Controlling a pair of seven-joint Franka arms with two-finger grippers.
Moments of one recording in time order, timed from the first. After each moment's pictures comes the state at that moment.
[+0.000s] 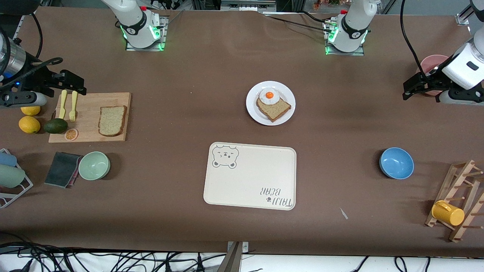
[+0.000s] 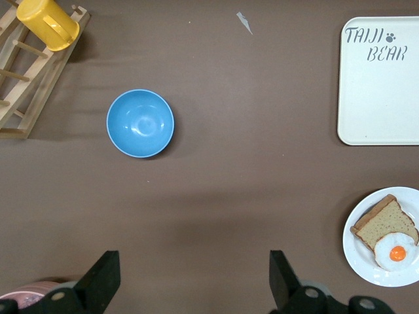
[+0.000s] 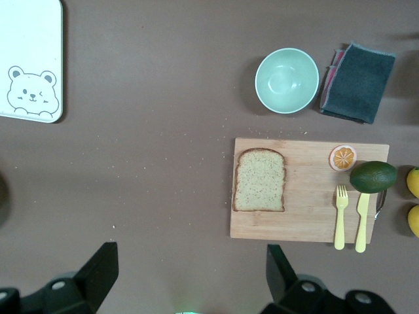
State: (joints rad) left arm -0.01 -0.06 0.00 -1.76 0.01 1.70 0.04; right arm 0.01 0.07 0.06 -1.54 0.02 1.52 0.00
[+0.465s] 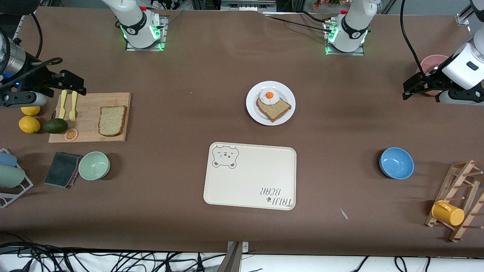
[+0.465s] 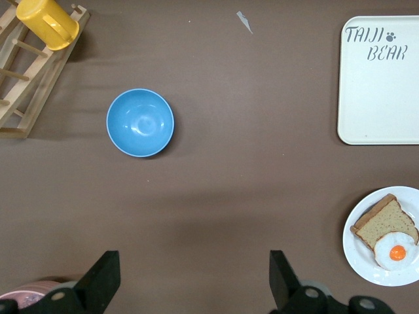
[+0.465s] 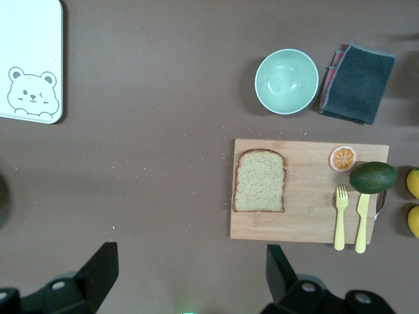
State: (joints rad) left arm -0.01 -0.06 0.00 -1.76 0.01 1.70 0.04; right arm 0.01 0.07 0.06 -1.54 0.02 1.52 0.00
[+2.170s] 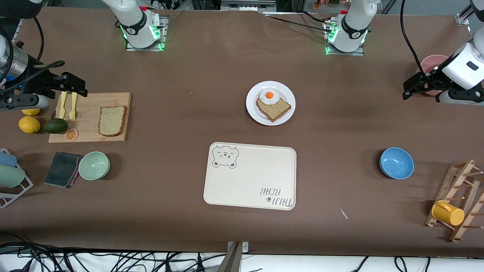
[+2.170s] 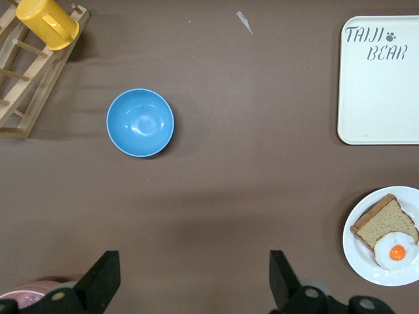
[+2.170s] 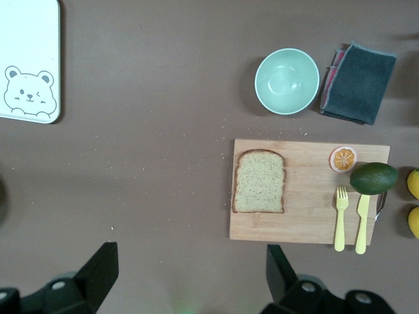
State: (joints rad) left arm -0.01 -0.06 0.00 -1.76 0.01 1.70 0.04; right arm 0.01 0.07 0.06 -1.55 0.02 1.53 0.00
